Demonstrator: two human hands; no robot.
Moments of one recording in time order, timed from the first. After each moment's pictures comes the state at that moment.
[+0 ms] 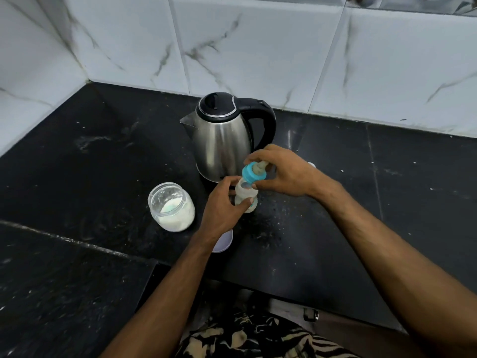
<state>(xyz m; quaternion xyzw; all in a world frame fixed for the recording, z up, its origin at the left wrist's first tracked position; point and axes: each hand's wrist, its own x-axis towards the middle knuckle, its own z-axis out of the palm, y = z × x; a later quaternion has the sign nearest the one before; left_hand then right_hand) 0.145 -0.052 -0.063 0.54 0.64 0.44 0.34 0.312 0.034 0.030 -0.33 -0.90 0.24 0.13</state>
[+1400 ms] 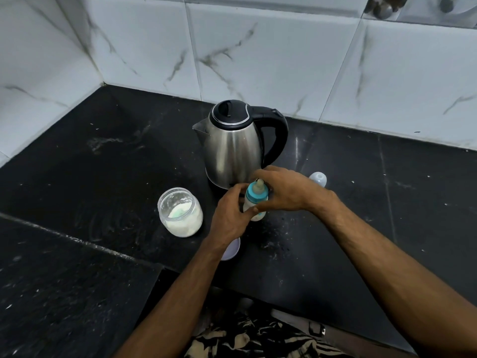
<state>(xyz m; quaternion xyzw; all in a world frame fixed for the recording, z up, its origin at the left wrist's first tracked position) 0.143 -0.050 -0.066 0.53 0.66 0.41 0.33 0.289 0.038 0.013 -0.37 -0.91 0.19 -0.02</state>
